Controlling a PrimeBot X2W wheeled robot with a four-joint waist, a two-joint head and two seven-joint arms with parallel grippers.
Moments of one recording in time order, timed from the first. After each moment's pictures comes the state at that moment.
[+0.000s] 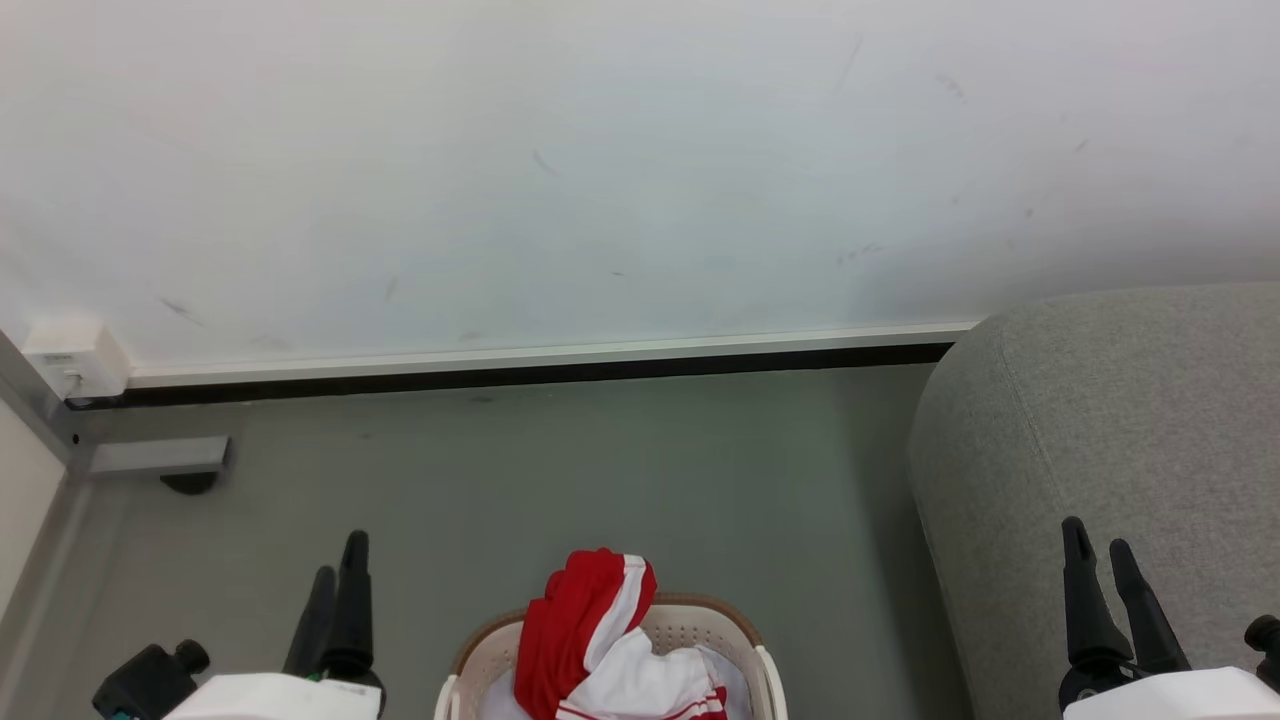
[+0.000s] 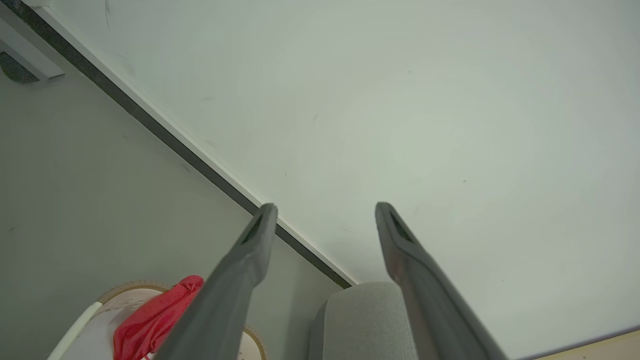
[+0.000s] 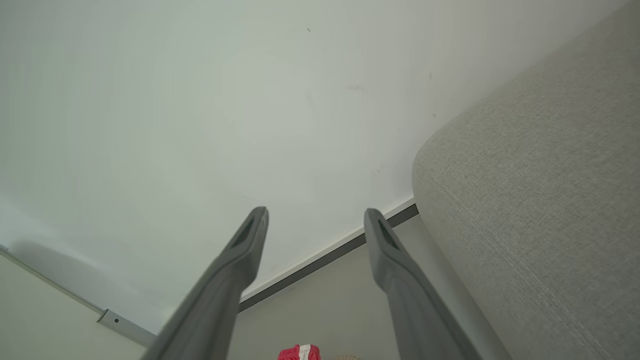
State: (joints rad) left arm -0.06 0.04 0.03 0.18 -0.95 -0.08 -0.06; right arm -0.05 -0.04 -0.01 0.16 0.80 0.13 -0.06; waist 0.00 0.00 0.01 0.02
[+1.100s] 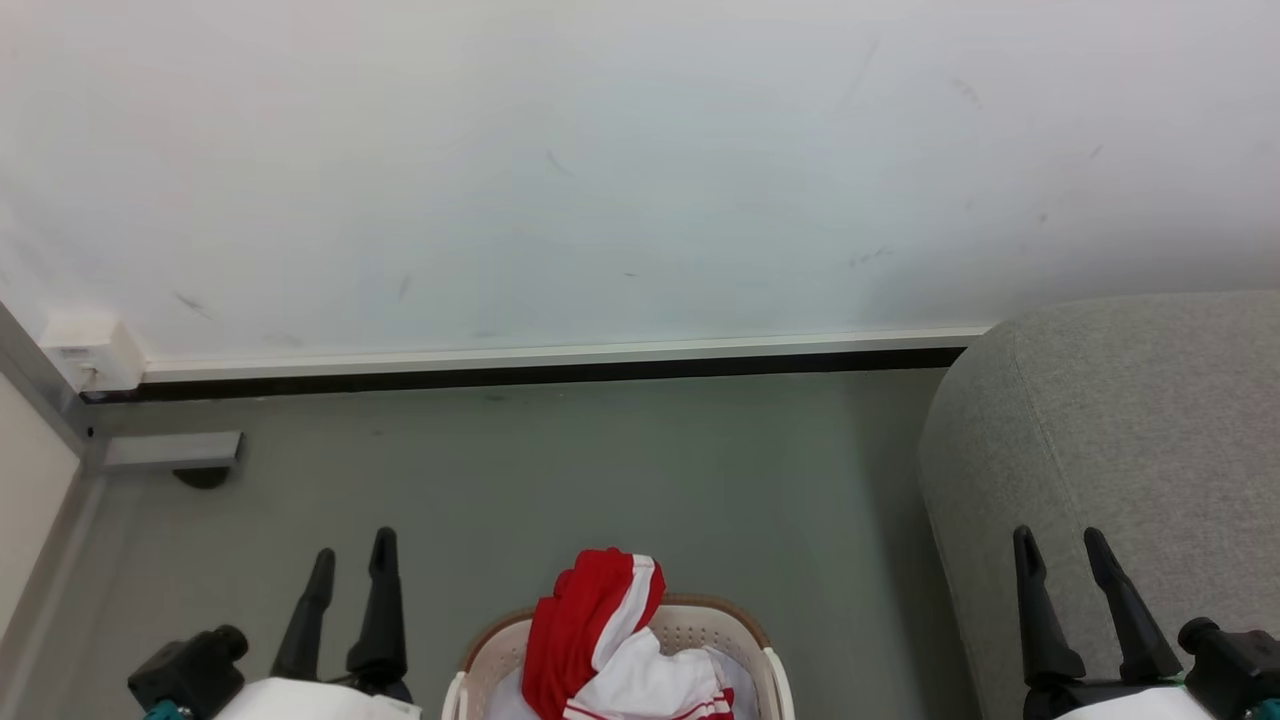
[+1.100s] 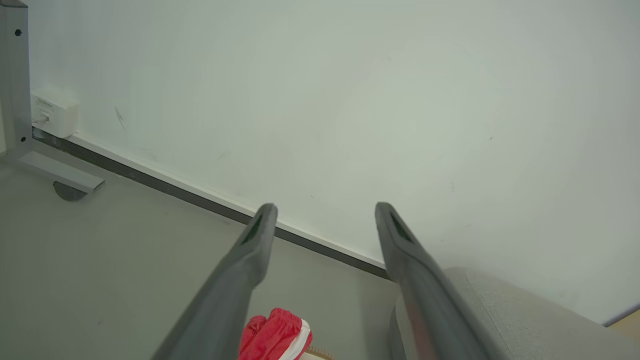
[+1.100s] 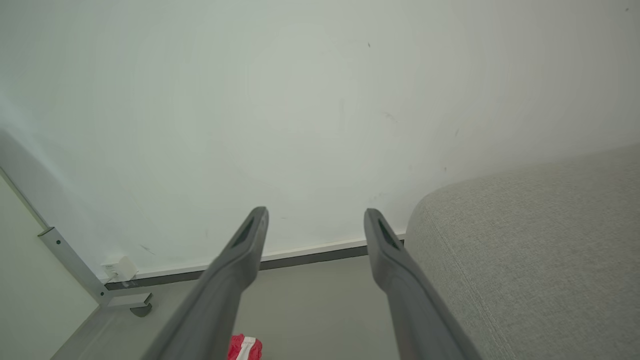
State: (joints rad) left arm -0.04 0.04 -0.01 0.14 -0.55 -0.07 -0.16; right arm -0.03 -0.04 0.05 0.13 0.40 0.13 -0.16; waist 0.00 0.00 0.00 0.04
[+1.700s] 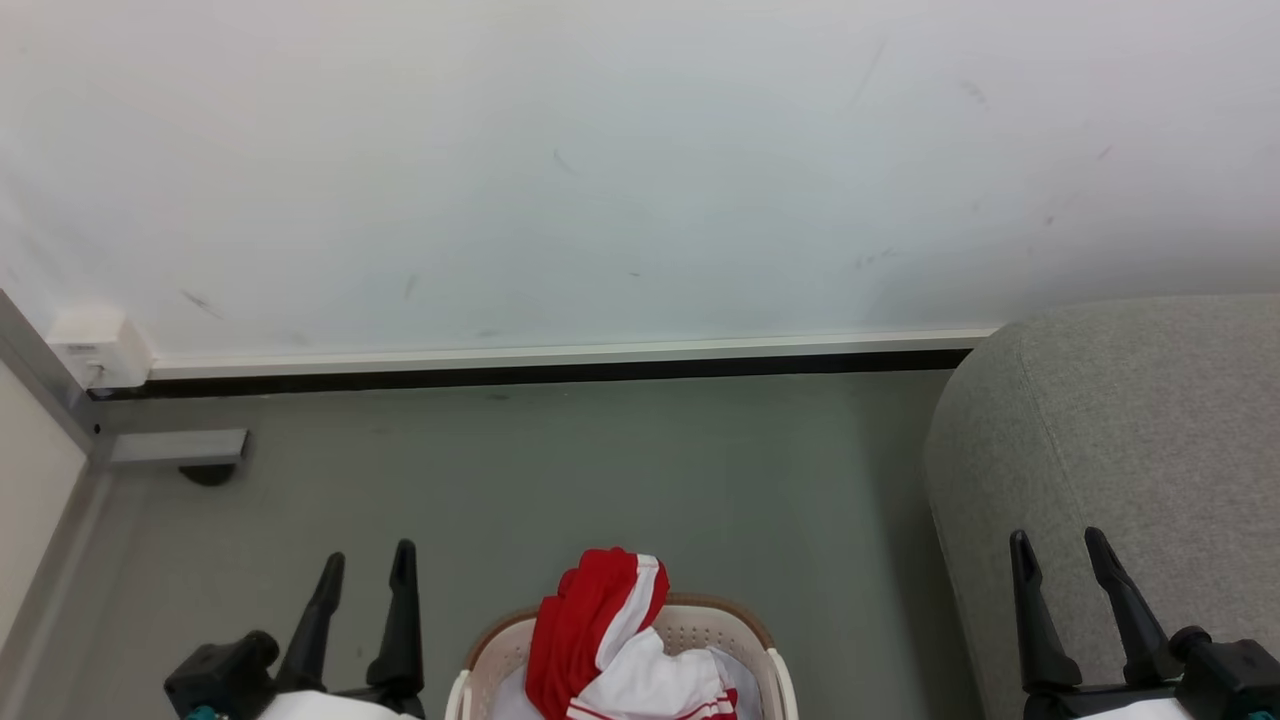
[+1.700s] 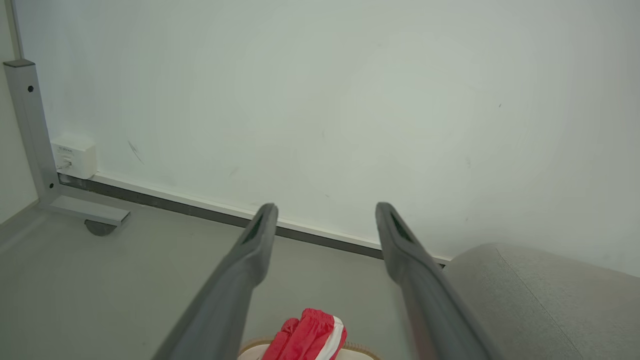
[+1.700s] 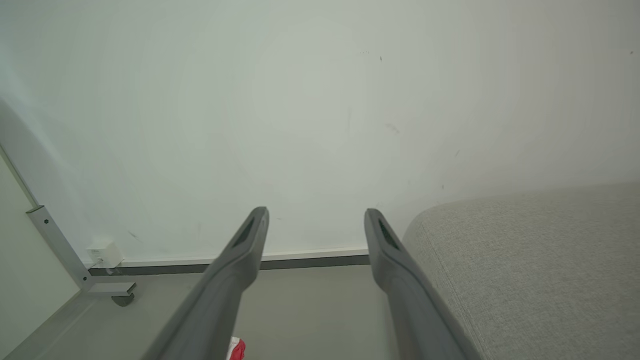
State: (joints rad) left arm -0.03 0.04 -0.03 0.16 -0.37 -0.07 -0.20; right arm -0.02 -0.04 0.05 0.13 0.30 0.13 -0.20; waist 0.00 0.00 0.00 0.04
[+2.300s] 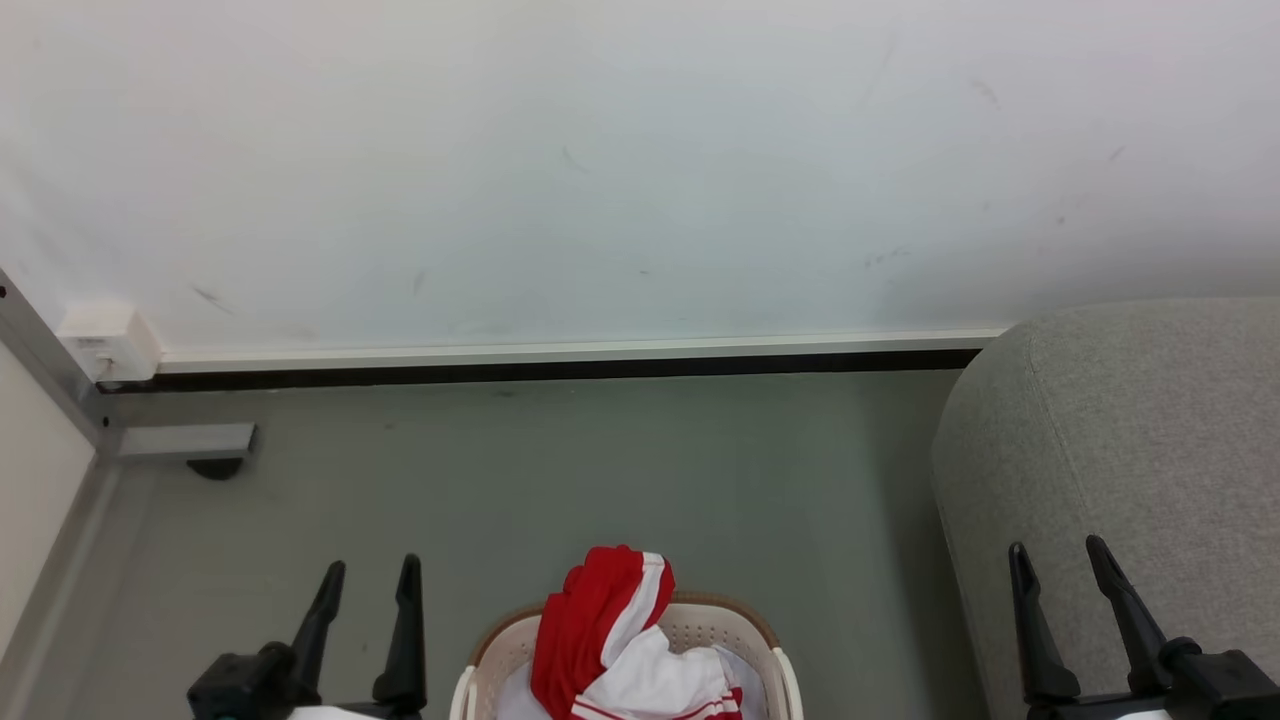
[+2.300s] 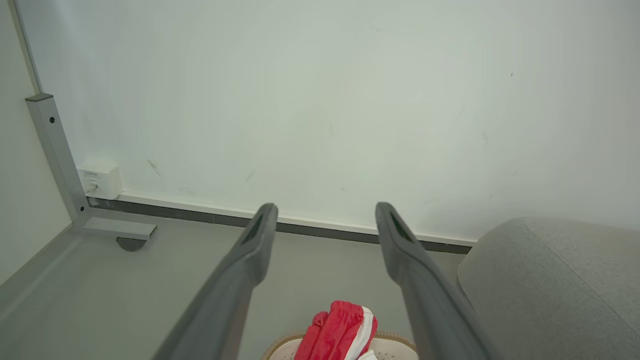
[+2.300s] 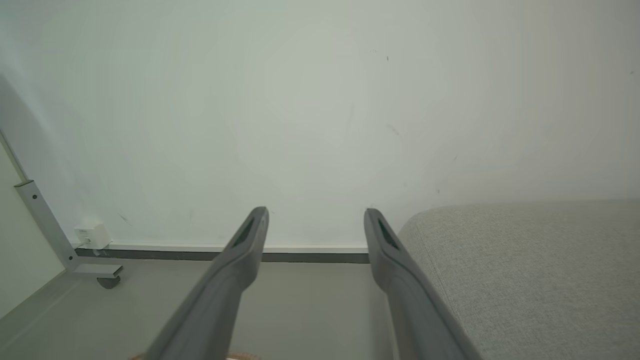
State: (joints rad) left arm -0.02 0.05 -0.02 0.19 -0.23 -0.08 -0.23; right arm -0.02 -0.05 0.04 0.16 0.22 0.13 -0.24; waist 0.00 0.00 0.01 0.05
